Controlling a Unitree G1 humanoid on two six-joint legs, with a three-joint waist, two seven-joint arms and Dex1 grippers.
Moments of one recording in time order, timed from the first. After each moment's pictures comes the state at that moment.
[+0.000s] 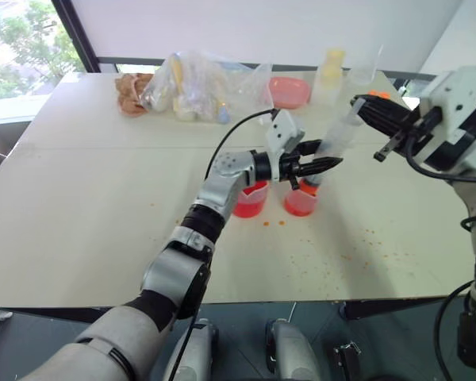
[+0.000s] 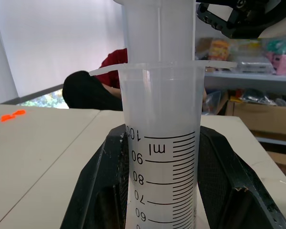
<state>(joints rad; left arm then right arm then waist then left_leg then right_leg) -1.06 -0.10 -0.10 0.77 -0.21 -0.04 -0.99 -0.52 -0.80 -0.25 -0.30 0.48 0.45 0.68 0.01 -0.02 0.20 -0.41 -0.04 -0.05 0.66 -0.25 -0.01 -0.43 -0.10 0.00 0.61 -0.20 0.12</state>
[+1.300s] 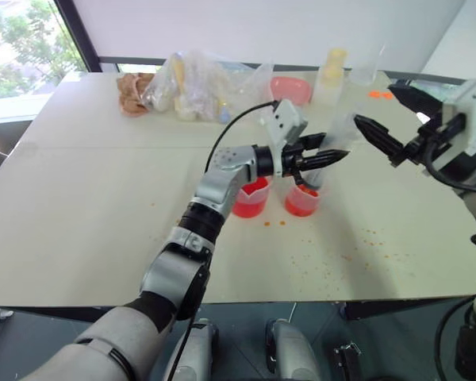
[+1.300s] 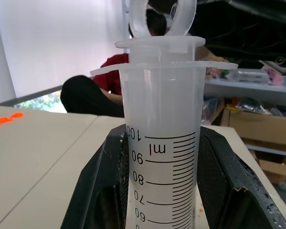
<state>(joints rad) -1.05 -0.11 -0.09 0.61 -0.25 0.12 -0.96 -0.41 -0.81 -0.41 -0.38 0.53 0.51 0.64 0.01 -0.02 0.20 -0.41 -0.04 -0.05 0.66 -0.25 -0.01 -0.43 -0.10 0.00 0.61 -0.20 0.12</state>
